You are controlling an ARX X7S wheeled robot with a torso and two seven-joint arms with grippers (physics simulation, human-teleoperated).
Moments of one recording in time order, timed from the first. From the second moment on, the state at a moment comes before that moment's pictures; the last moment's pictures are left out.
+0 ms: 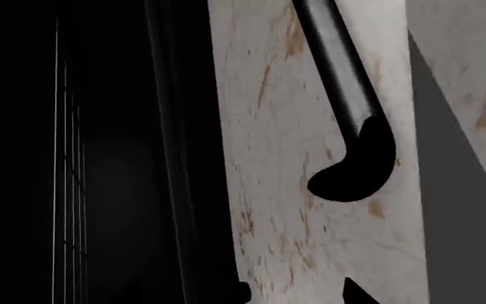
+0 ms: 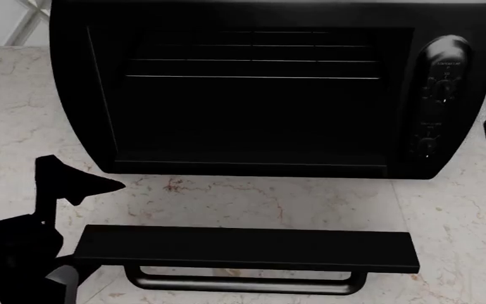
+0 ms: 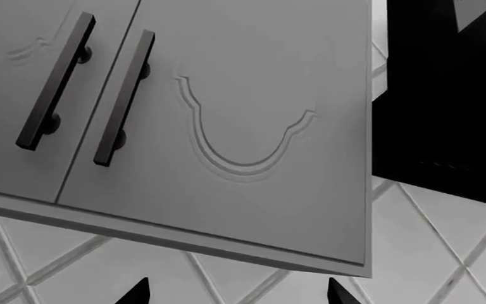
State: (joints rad) left arm -0.90 -0.71 0.85 -0.32 0.46 0.39 0.46; right arm 1.09 0.95 0.38 -0.95 1.59 1.15 0.90
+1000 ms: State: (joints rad) left arm -0.77 -0.69 0.73 -0.19 0.37 0.28 0.27; right arm 1.07 0.99 0.41 -0.95 1.64 1.12 0.92
